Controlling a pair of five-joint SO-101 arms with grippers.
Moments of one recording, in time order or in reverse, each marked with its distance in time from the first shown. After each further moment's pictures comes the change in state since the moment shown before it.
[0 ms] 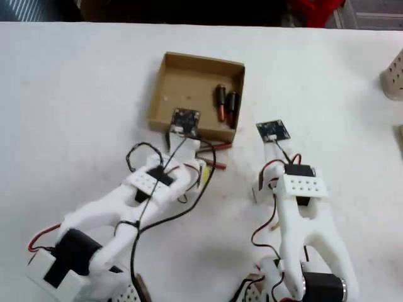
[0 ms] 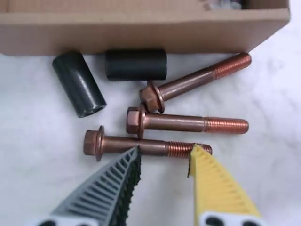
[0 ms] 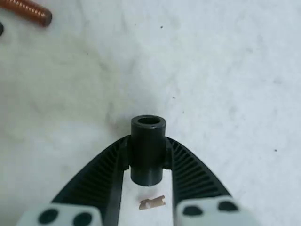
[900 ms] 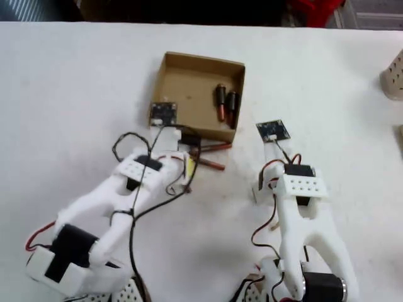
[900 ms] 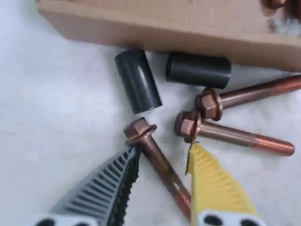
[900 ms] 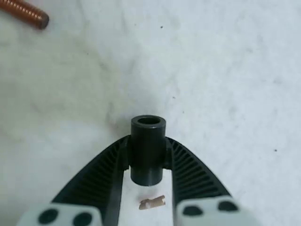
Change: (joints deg) left arm -6.8 1.1 -4.8 13.4 2.0; right arm 0.0 0.0 0.0 0.0 0.0
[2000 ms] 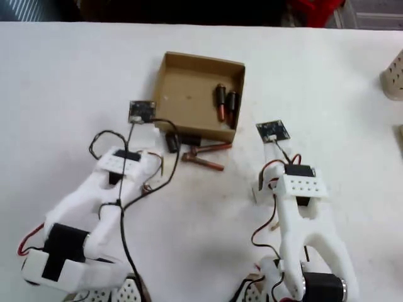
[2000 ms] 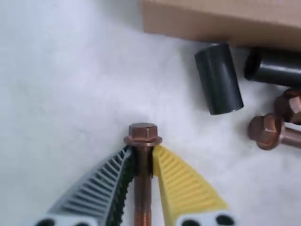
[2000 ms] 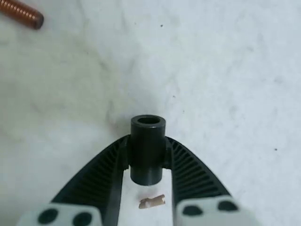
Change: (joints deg) left arm -10.2 0.3 0.1 5.6 -12.7; right arm 0.0 0.0 0.1 0.0 0.0
